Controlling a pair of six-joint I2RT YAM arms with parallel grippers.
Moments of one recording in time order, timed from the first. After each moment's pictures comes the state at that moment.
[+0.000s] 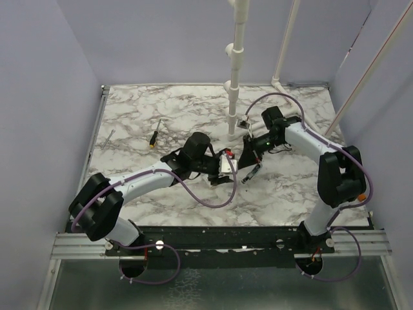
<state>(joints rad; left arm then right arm) -0.78 1.45 0.88 0.04 0.70 0.65 0.33 1.74 1.26 -0.86 -1.10 -0.50</state>
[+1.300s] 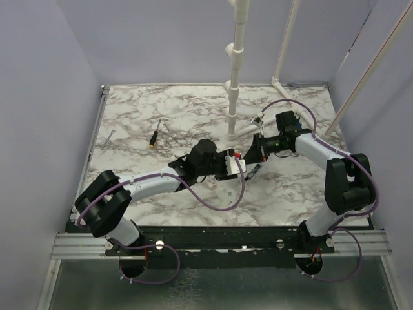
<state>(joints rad) -0.87 1.51 0.83 0.26 0.37 0.59 0.21 1.64 1.03 -0.46 -1.27 -0.14</state>
